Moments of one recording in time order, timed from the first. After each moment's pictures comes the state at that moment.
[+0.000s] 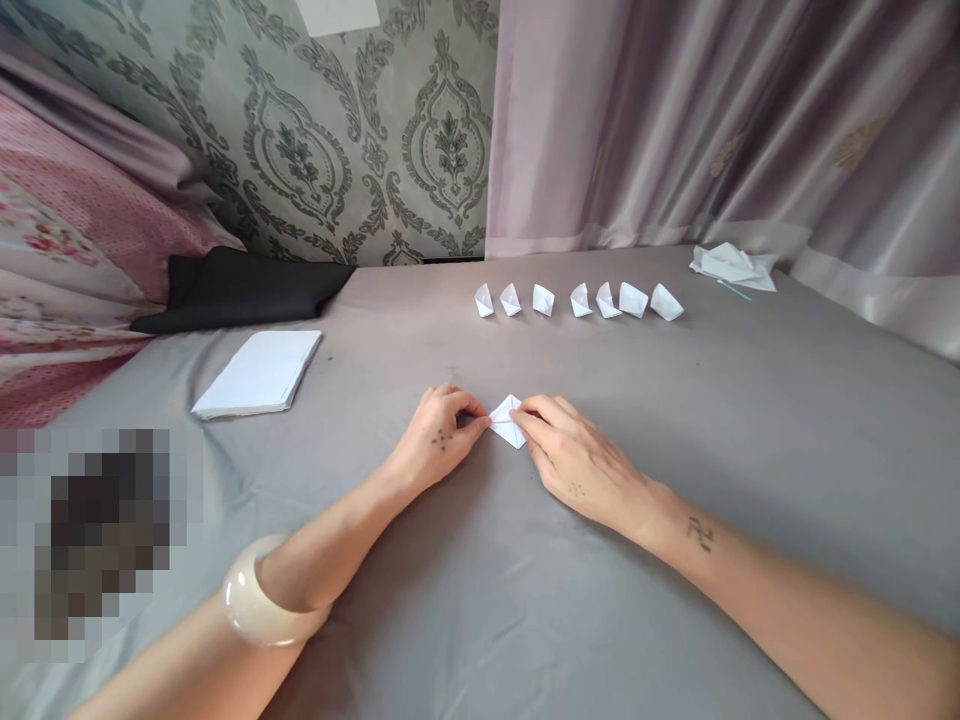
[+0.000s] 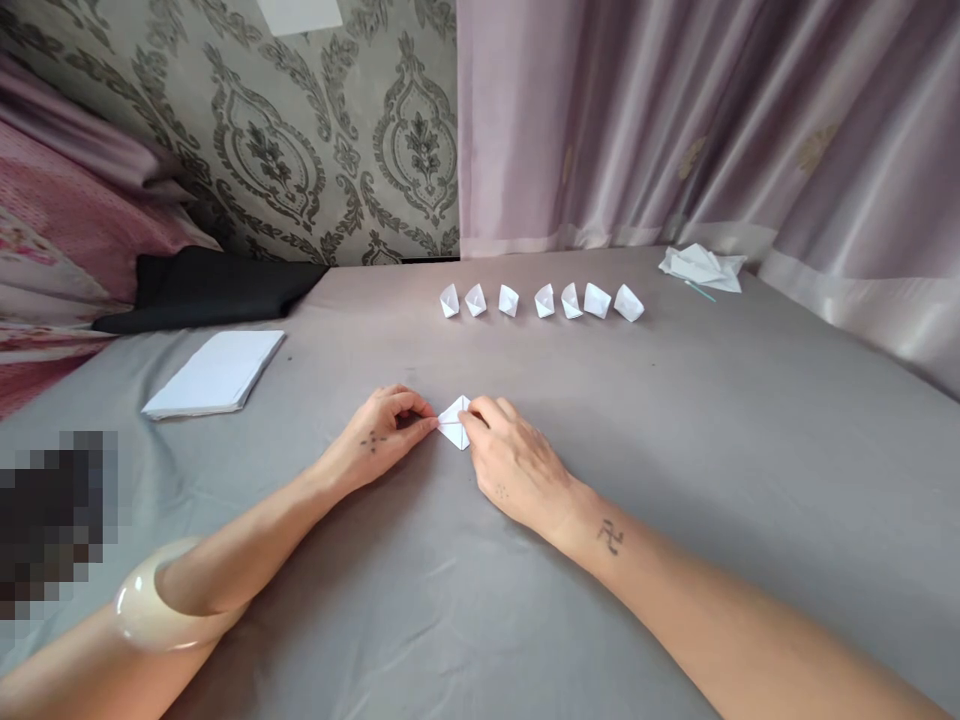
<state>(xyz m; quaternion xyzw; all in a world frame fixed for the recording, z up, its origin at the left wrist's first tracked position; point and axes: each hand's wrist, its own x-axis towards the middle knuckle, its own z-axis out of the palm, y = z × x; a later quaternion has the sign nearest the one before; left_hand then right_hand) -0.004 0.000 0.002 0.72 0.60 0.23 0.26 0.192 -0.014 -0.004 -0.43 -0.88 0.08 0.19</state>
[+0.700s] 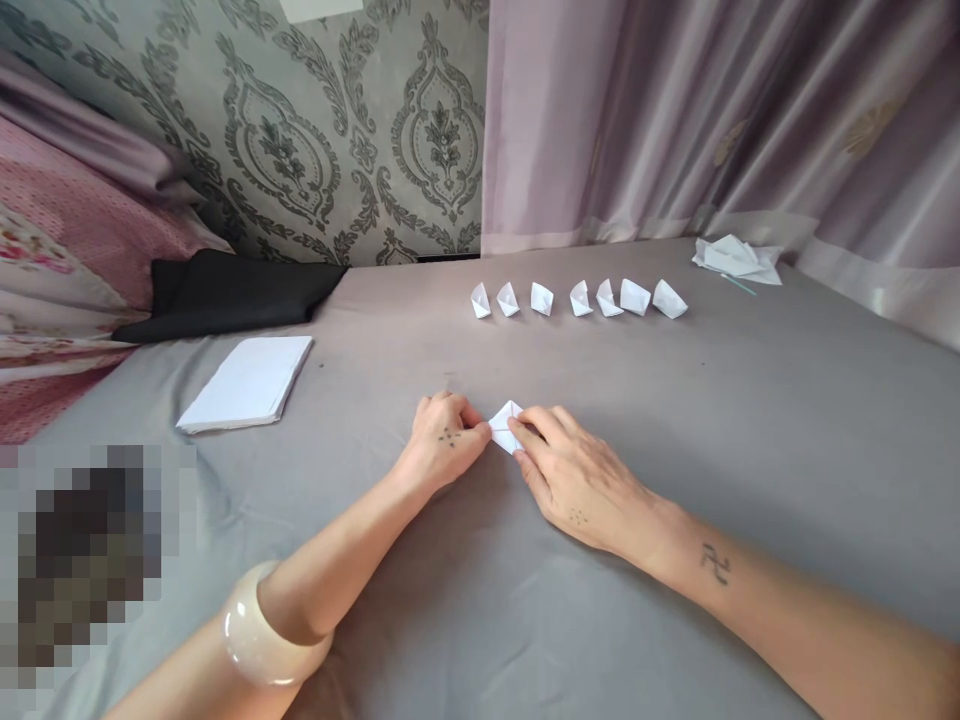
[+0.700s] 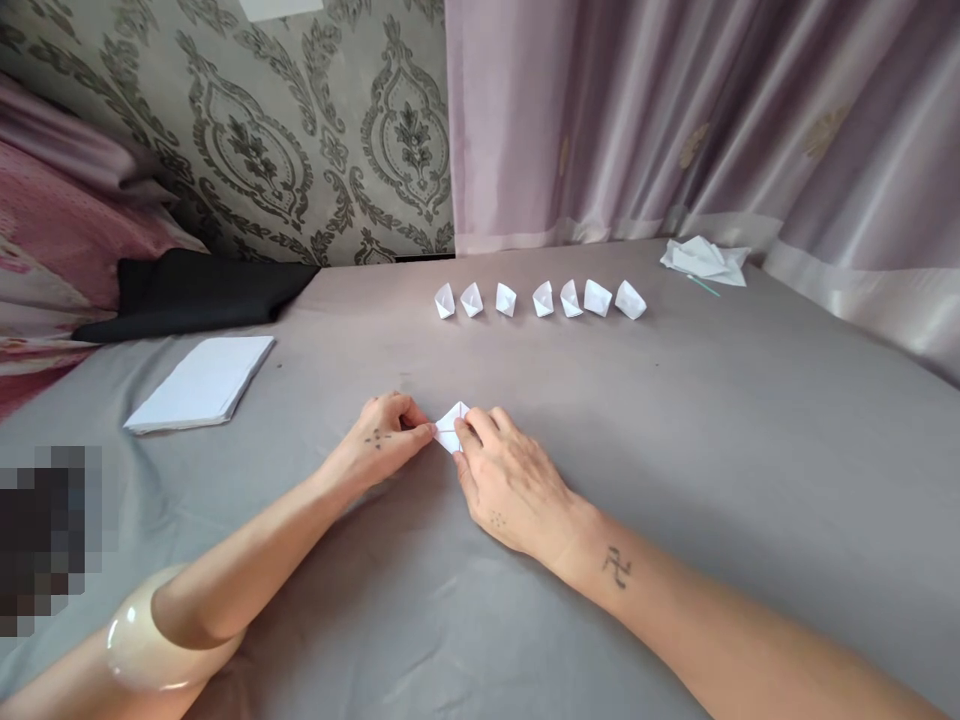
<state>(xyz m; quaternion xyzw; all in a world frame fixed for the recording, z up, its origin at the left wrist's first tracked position) 0.012 0.009 0.008 0.64 0.70 0.19 0.27 0.188 -0.020 0.004 -0.43 -0.89 0.05 0.14</state>
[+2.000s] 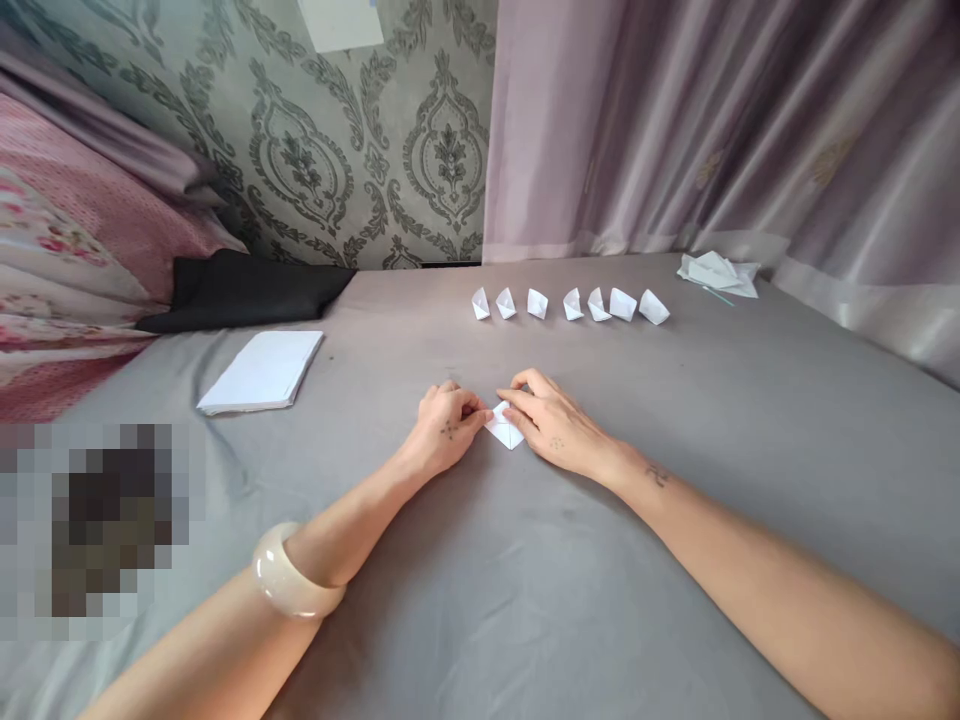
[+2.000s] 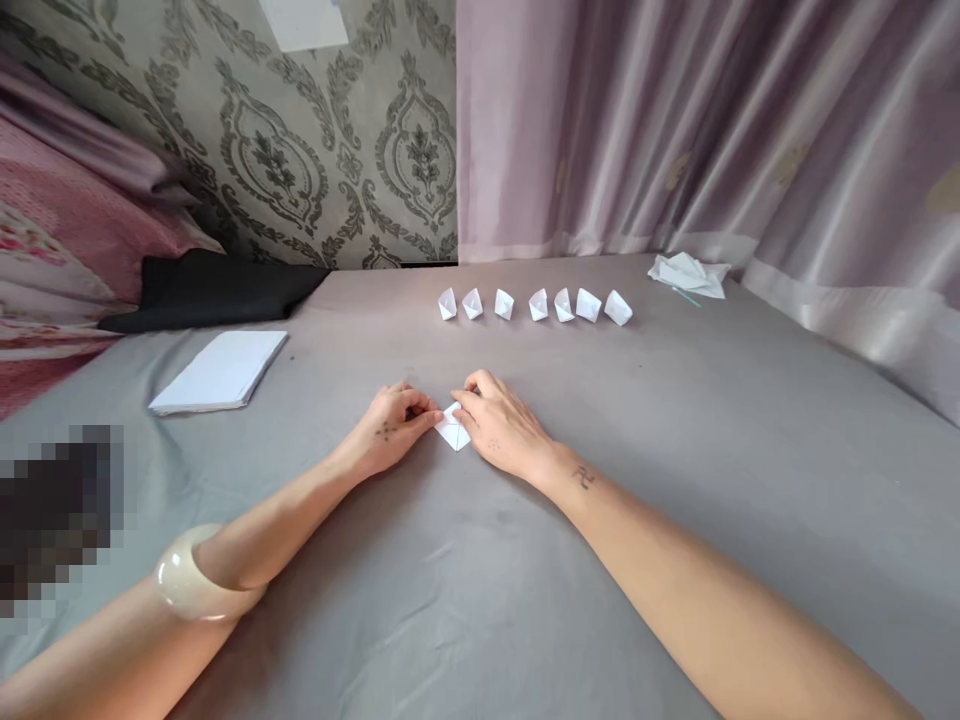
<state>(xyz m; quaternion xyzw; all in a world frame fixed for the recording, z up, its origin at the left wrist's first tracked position) 0.005 0.008 -0.007 0.72 0.61 0.22 0.24 0.194 0.019 -0.009 -0.43 -0.86 0.18 0.20</state>
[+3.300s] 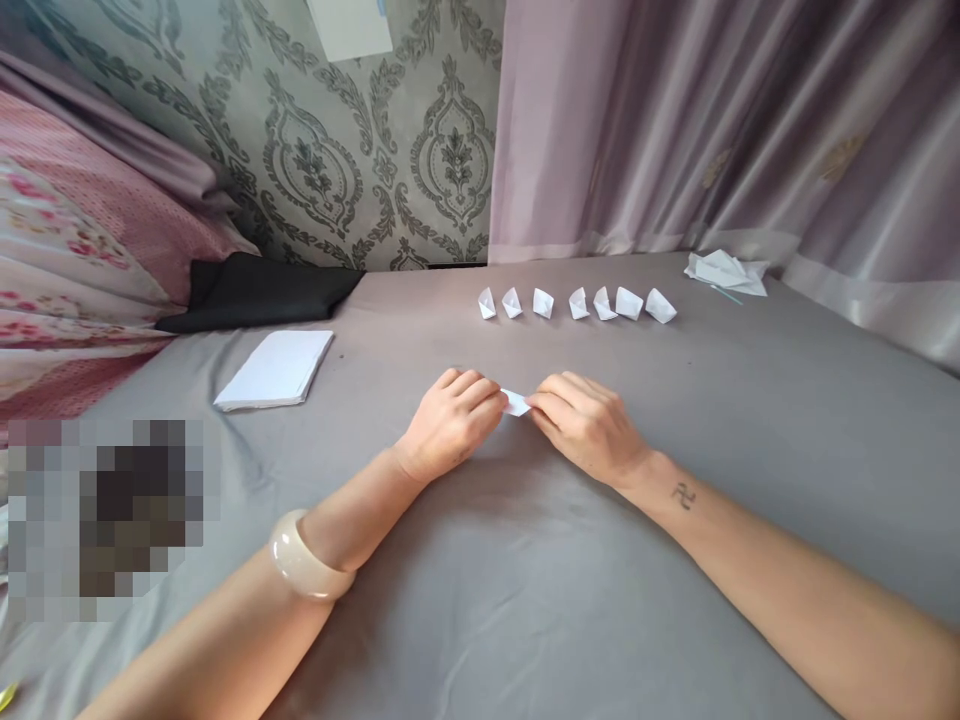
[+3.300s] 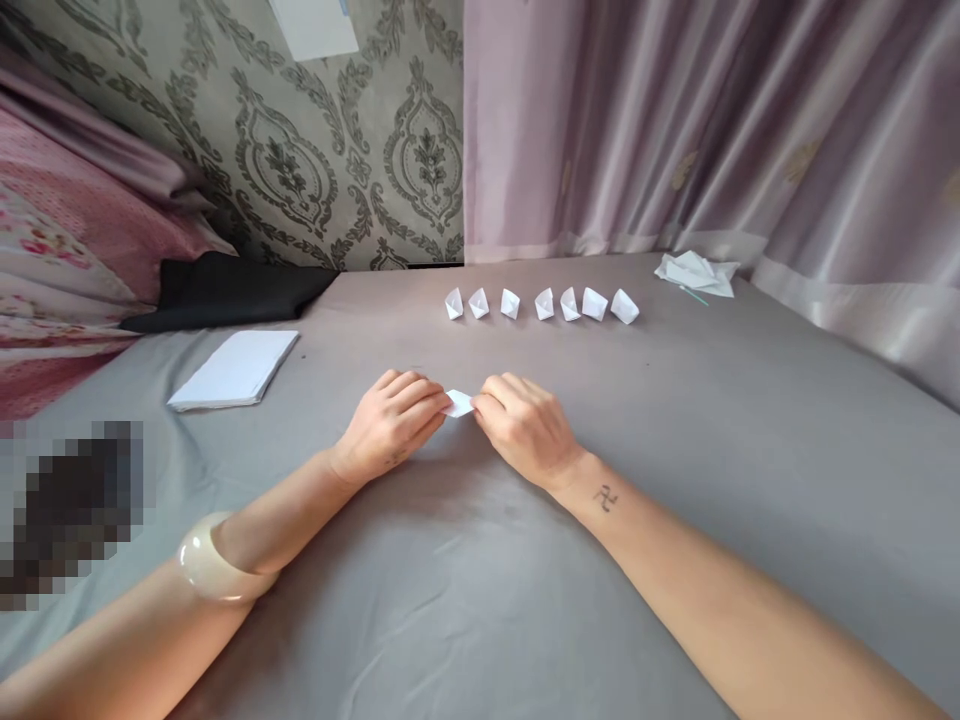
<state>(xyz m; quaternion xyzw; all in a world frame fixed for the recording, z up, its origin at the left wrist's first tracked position) -0.006 0.005 0.001 0.89 0.31 0.28 -0.19 0.204 0.006 -0.001 -0.34 -0.88 -0.14 0.32</state>
